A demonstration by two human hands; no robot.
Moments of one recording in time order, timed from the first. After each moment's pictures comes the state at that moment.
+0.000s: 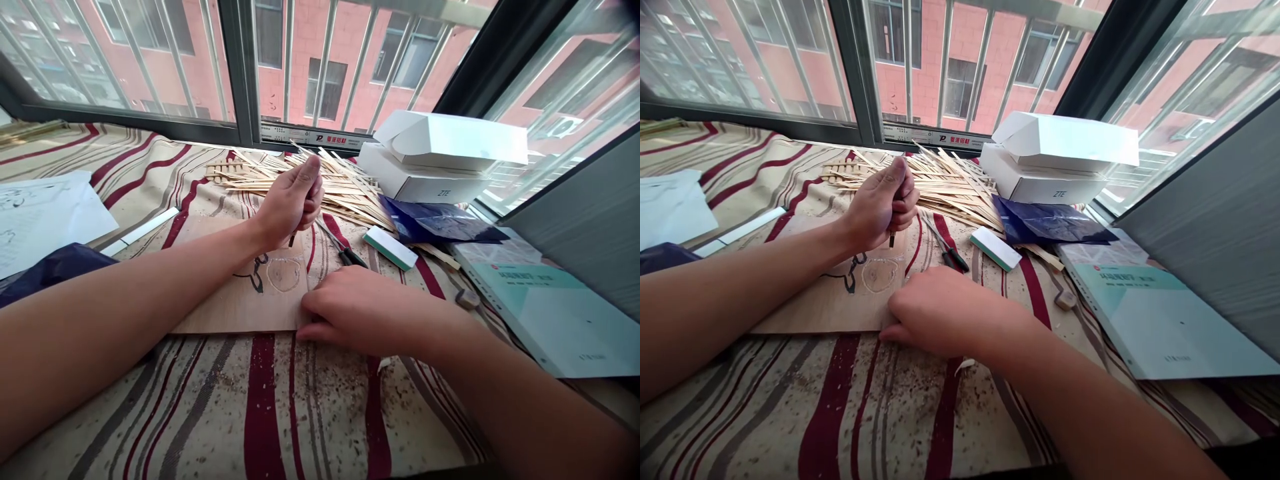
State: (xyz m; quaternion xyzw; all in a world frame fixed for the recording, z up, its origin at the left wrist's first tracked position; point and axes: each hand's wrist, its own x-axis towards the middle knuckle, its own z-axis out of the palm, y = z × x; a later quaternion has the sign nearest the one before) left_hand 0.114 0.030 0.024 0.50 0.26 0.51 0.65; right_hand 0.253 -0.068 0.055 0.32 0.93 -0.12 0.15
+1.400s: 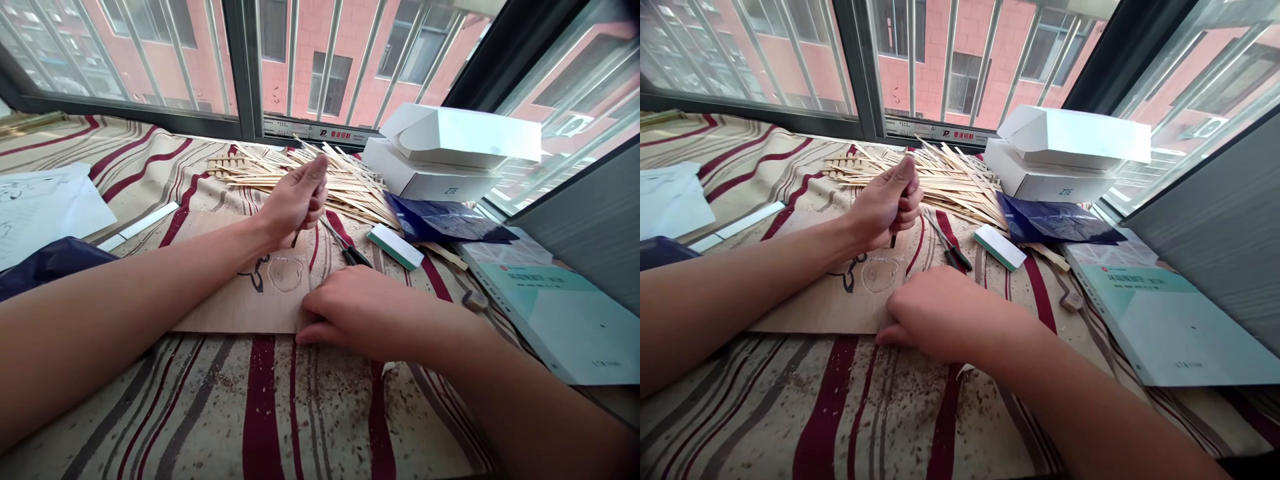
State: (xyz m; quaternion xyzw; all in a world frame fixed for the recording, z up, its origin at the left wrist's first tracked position) left_hand 0.118 0.030 0.020 0.47 0.26 0.49 0.68; right_hand 0.250 -0.066 0.052 0.33 0.92 -0.14 0.17
